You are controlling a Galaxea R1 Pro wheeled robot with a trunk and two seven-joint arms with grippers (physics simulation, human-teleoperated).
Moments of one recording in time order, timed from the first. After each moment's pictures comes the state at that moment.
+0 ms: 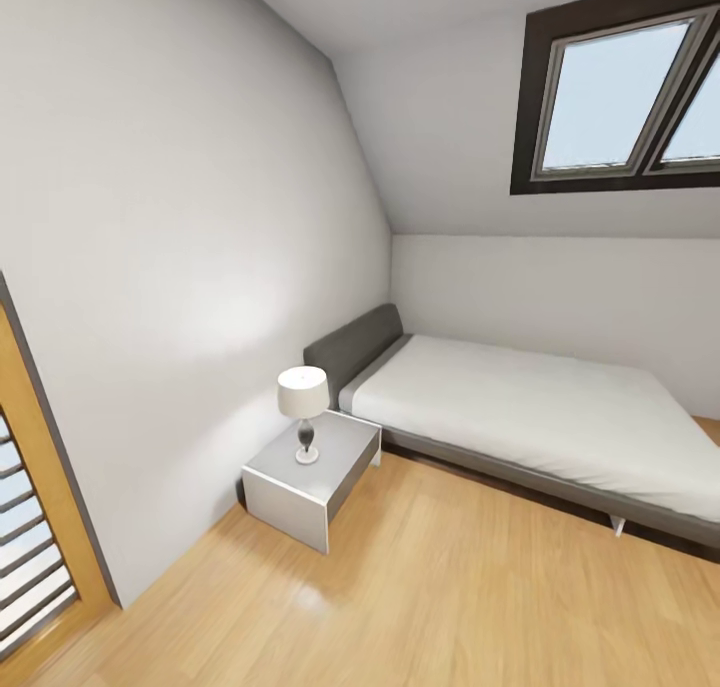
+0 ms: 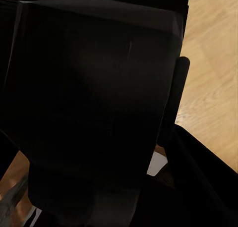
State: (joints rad) left arm -0.21 0.04 -0.39 0.00 0.91 -0.03 0.08; right arm -0.12 -0.20 -0.09 0.03 0.08 -0.12 0.23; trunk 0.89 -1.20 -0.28
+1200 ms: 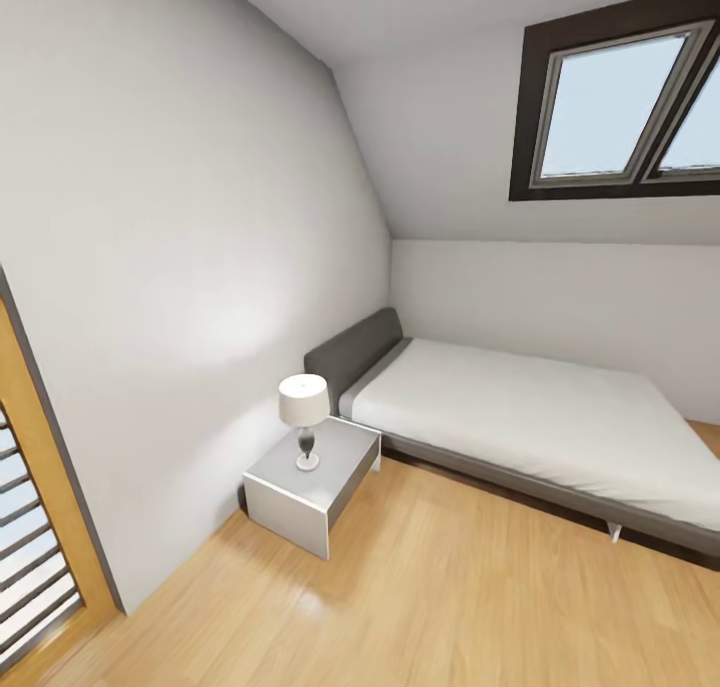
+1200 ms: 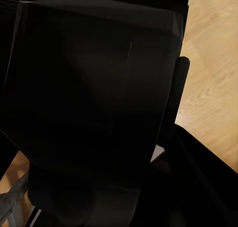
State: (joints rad) left arm -0.21 0.04 -0.39 0.00 0.91 -0.03 0.08; right arm -0.12 -0.20 -0.09 0.03 0.08 -0.15 0.23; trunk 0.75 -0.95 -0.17
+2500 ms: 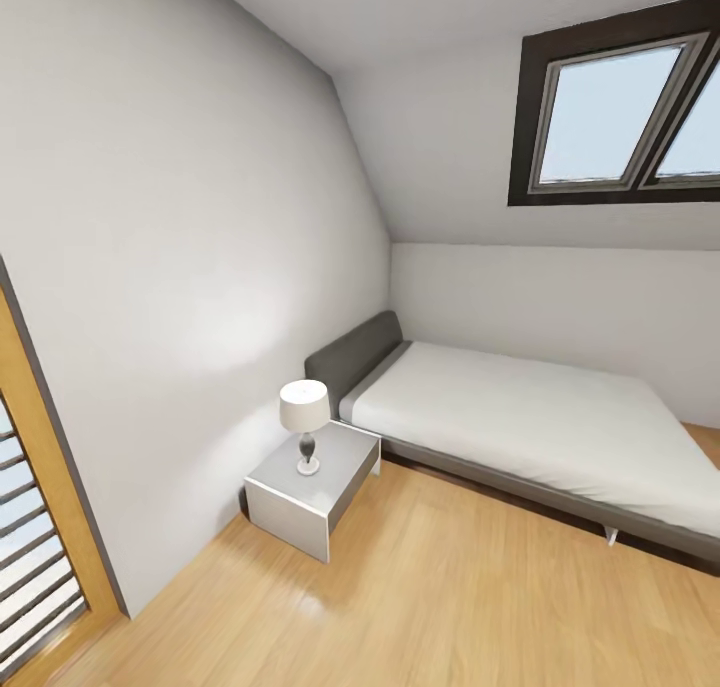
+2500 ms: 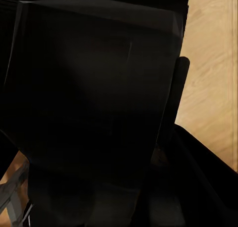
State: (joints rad) left arm -0.21 0.02 -0.40 -0.01 0.91 -0.03 0.06; right arm -0.12 -0.18 -0.09 0.03 0.08 -0.14 0.21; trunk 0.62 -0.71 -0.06
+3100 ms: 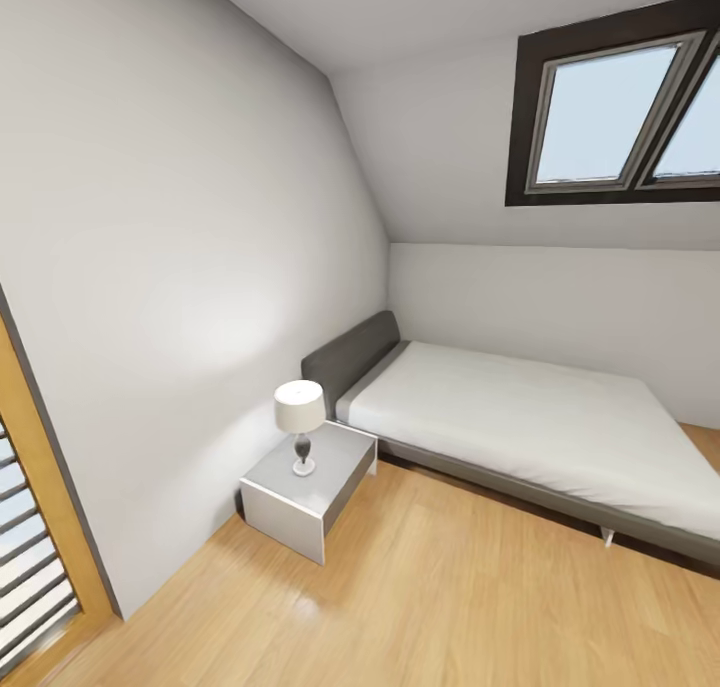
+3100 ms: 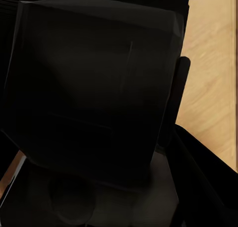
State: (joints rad) left arm -0.21 -0.02 -0.40 -0.01 0.91 -0.03 0.02; right arm -0.12 -0.18 -0.09 0.03 0.08 -0.15 0.22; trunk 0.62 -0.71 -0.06
